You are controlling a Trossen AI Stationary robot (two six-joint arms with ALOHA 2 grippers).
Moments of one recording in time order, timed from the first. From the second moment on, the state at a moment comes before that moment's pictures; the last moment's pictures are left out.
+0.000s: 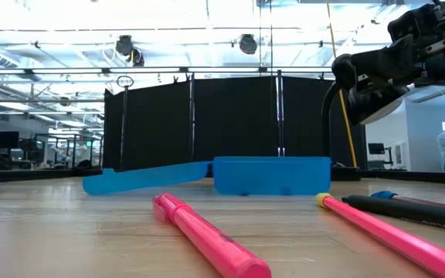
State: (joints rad) left arm -0.70 1.44 1.20 -0.60 -0.82 -0.54; right arm -0.32 0.45 0.02 0.49 -0.53 -0.01
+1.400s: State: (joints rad) left arm -0.16 1.91 1.29 -0.16 -0.35 -1.23; right arm -0.32 0.45 0.02 0.53 -0.37 0.03
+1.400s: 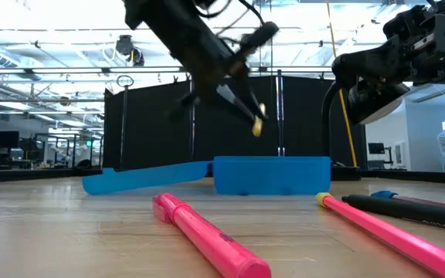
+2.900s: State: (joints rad) left arm -0.08 1.99 1.31 -0.29 -0.18 -1.30; right arm -0.32 0.45 0.02 0.53 -0.37 0.09
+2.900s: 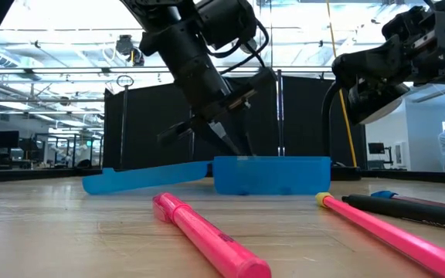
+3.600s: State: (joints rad) left arm -0.13 1.64 1.31 -0.31 -0.06 -0.33; right arm -0.32 0.45 0.02 0.54 -0.43 0.09
